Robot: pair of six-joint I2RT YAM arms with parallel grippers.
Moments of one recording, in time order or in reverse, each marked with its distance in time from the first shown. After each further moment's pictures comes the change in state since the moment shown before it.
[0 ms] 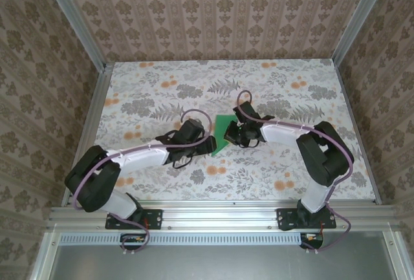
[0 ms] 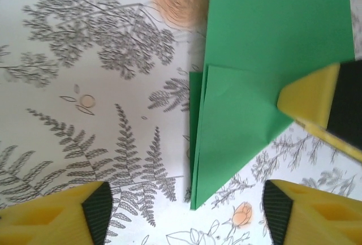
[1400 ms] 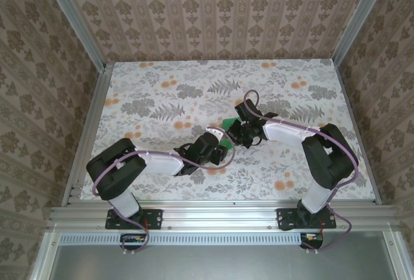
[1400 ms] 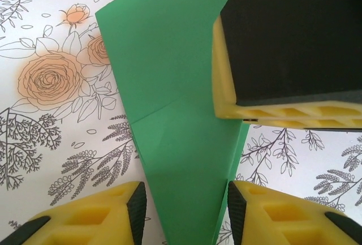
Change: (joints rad) left arm -0.167 0.186 -0.057 0.434 -0.190 0.470; right arm -0.011 -0.039 0.031 -0.115 -0.012 0.163
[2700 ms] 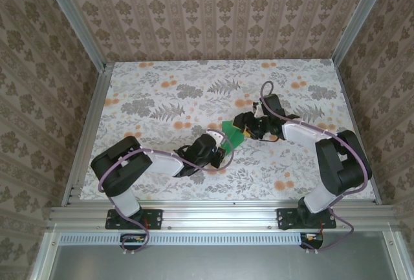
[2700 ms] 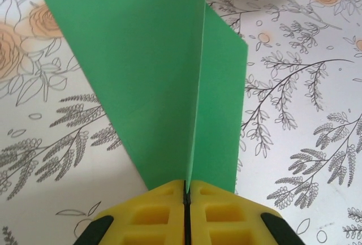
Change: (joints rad) left arm 0.028 0.043 -0.052 0.113 0.155 -0.027; right arm -0.222 -0.116 -0.154 0.247 -0.259 -0.364
